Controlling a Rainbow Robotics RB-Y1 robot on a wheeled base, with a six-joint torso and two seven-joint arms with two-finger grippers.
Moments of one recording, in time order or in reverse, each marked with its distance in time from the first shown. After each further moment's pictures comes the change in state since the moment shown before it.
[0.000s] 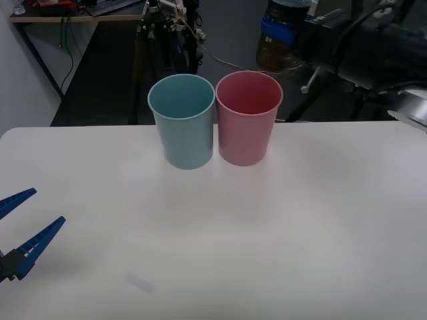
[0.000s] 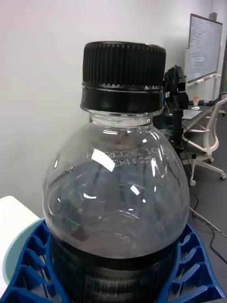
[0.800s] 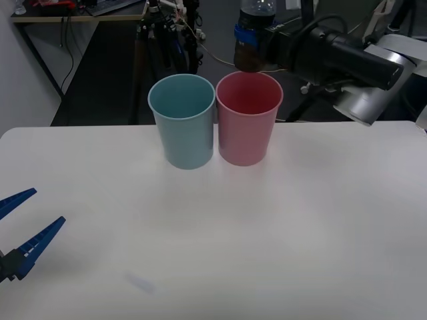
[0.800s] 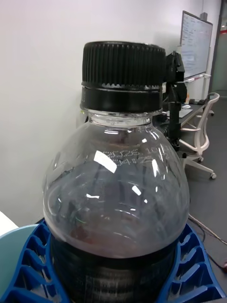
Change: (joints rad) right arm -0.097 0.264 0.052 0.303 0.088 0.001 0.049; left arm 0.000 0.000 0.000 0.000 0.000 0.000 0.000
